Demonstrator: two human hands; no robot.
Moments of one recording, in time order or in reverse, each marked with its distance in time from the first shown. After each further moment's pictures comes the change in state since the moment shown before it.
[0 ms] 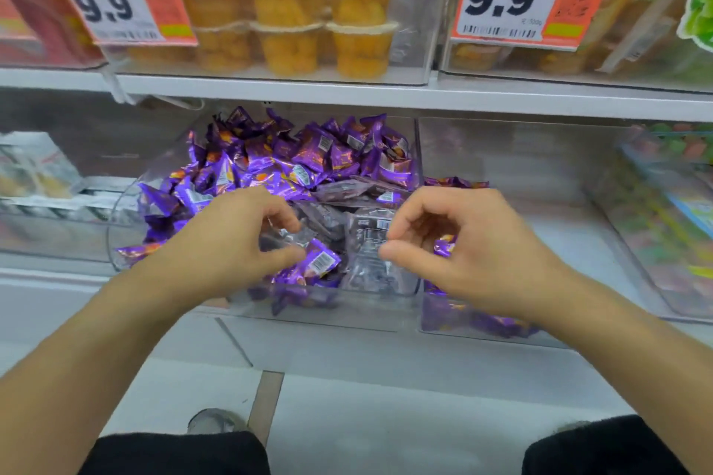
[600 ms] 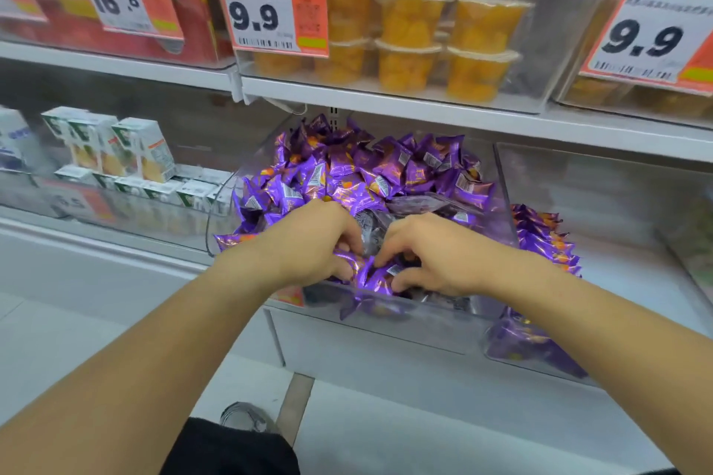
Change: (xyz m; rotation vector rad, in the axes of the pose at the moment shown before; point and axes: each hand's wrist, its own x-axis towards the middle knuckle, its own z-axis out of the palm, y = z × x) left_hand 0.012 -0.034 0.002 0.056 -0.166 0.015; right_hand 0.089 0.026 0.076 -0.538 -0.527 -0.071
